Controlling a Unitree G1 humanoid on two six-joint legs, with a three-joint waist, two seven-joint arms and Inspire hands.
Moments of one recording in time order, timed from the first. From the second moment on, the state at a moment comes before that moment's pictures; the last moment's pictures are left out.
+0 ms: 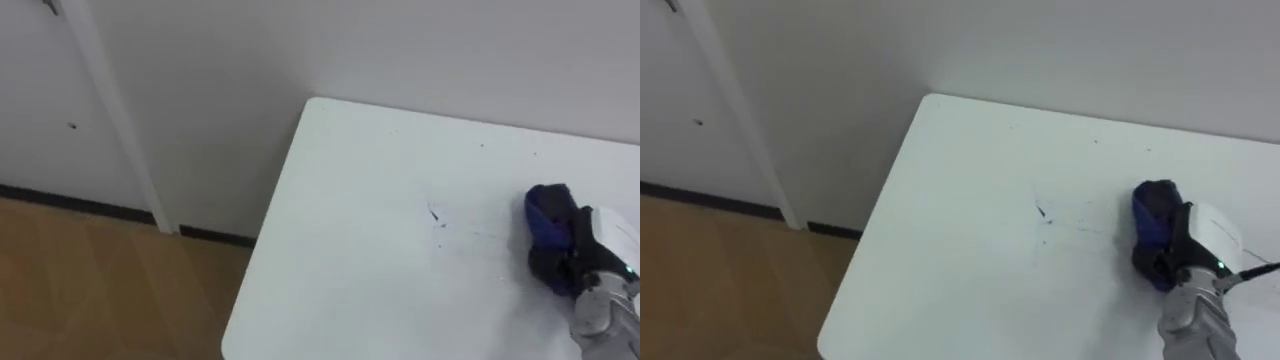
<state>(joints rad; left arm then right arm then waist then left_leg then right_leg) 0.07 0.32 0.15 1.12 0.13 0.20 0.02 -0.14 -0.39 -0.11 0.81 -0.66 0.04 -0.31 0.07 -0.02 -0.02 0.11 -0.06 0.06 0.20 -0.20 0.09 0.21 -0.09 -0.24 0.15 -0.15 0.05</state>
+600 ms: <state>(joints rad) 0.00 0.22 0.05 1.12 0.04 0.23 -0.02 -0.40 -0.25 0.25 0.59 -0.75 0.21 -0.02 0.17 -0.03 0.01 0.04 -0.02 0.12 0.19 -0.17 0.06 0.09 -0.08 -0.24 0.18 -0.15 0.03</state>
